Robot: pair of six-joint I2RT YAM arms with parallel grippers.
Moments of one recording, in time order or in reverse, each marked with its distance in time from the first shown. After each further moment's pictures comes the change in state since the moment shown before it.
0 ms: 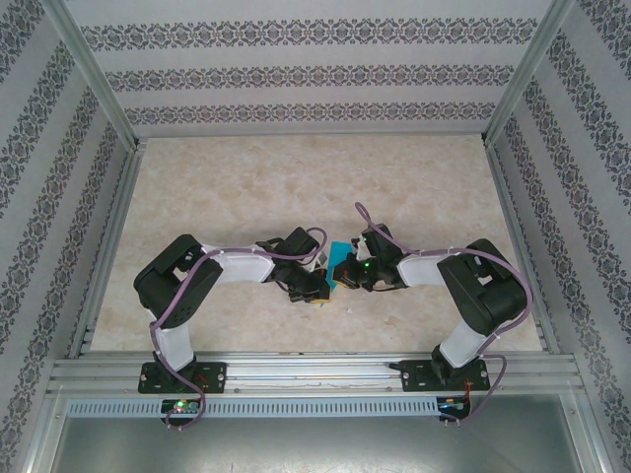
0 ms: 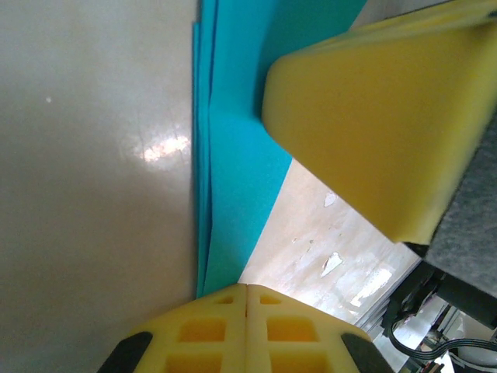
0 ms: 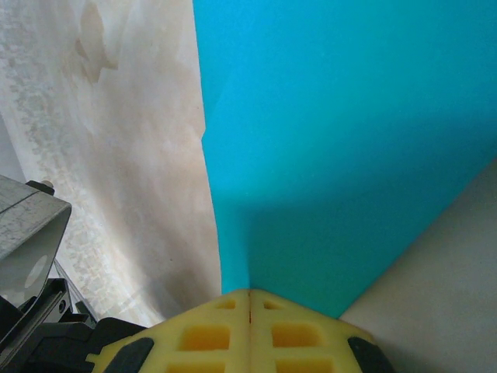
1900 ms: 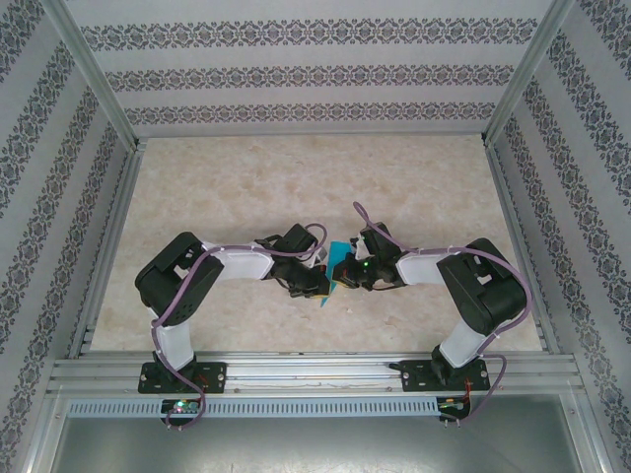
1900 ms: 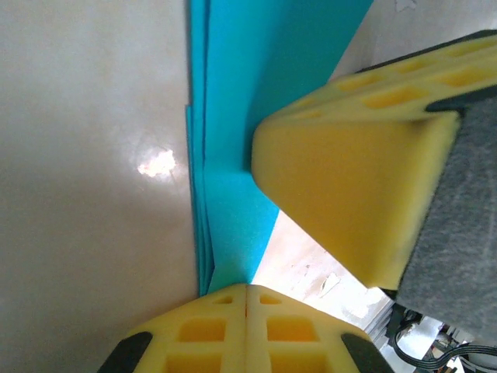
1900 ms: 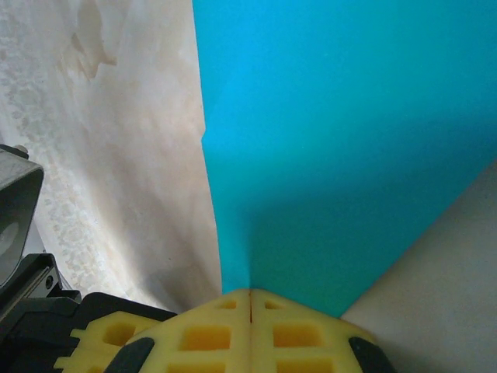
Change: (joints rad) left arm 0.025 0.016 0.008 0.031 -0.005 0.045; right arm 0.005 -0.001 0.027 -0.045 0.003 -0.019
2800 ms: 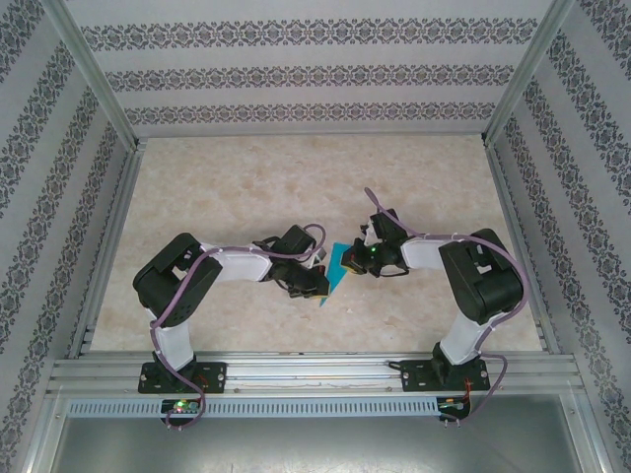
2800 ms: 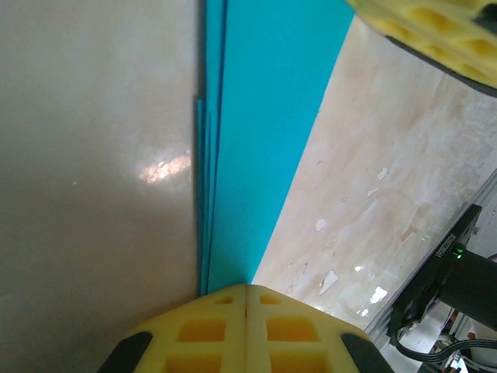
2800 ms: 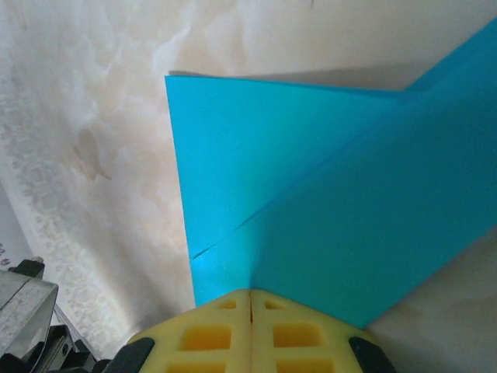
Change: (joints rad) left arm 0.000 -0.014 -0.008 0.019 0.004 0.007; right arm -0.126 0.064 0.109 -0.098 -0.006 -0.065
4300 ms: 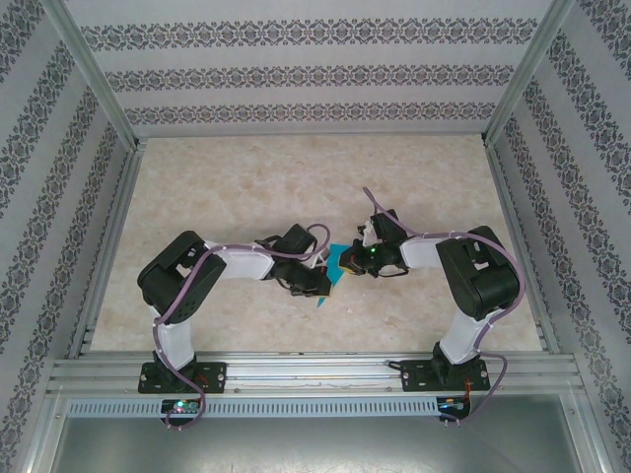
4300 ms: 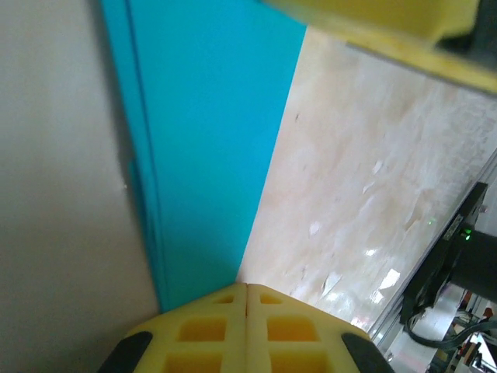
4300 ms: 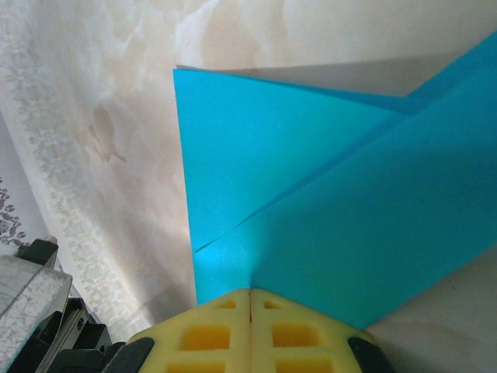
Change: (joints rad) left arm 0.004 0.023 -0.010 0.017 0.034 0.105; right arm -0.013 0.029 -0.002 0.027 -0.074 -0.037
